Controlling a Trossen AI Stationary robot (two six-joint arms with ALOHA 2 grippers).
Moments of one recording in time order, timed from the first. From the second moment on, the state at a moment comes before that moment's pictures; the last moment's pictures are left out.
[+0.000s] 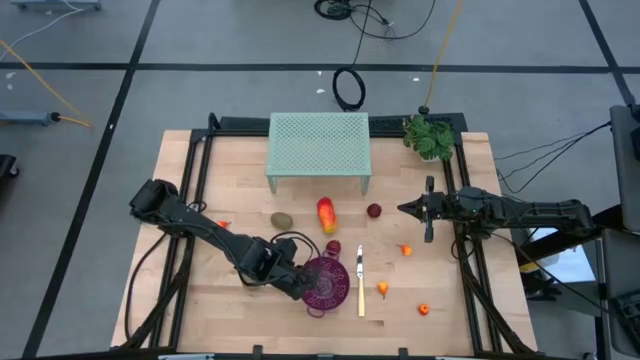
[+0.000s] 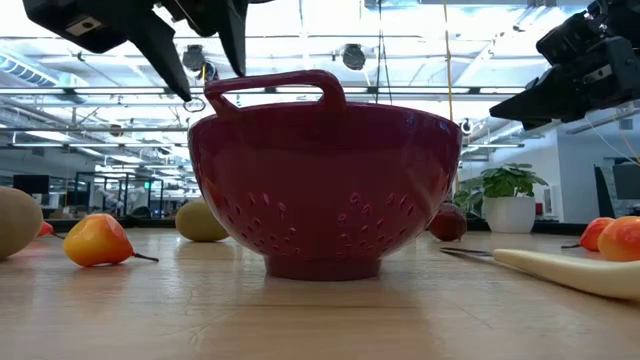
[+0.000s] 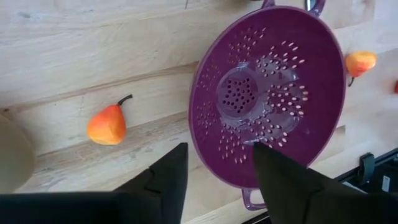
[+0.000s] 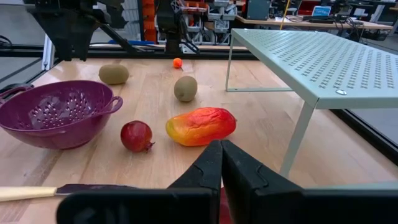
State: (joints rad) left arm -0.46 1.81 1.47 -0.85 -0.14 -1.81; right arm -0.04 0.22 0.14 -0.11 0.06 -0.02
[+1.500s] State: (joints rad) left arm -0.45 1.98 1.47 -0.78 -0.07 -1.81; right arm -0.04 0.22 0.14 -0.11 0.06 -0.04
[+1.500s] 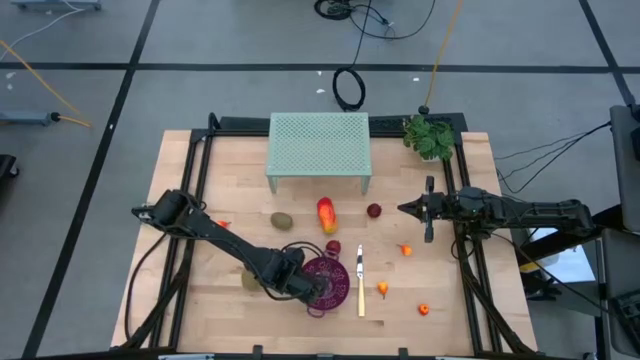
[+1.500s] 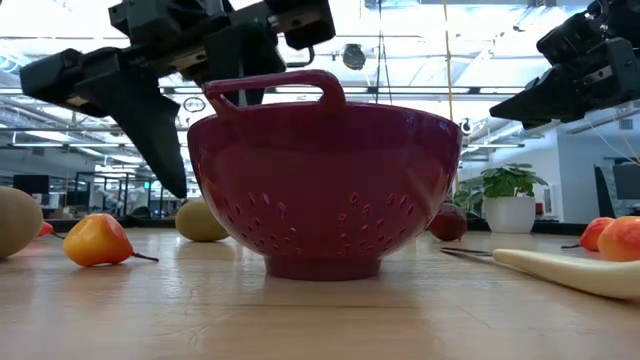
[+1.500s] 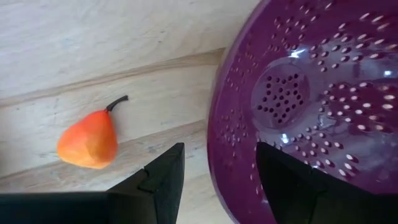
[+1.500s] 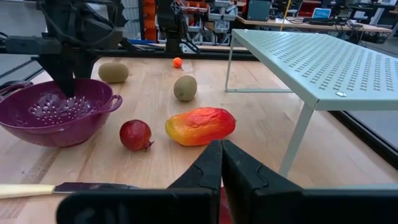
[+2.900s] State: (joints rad) left arm -0.45 1.77 1.47 -0.91 -0.18 -1.63; right arm -0.04 0.22 0.14 -0.11 0.06 -0.04
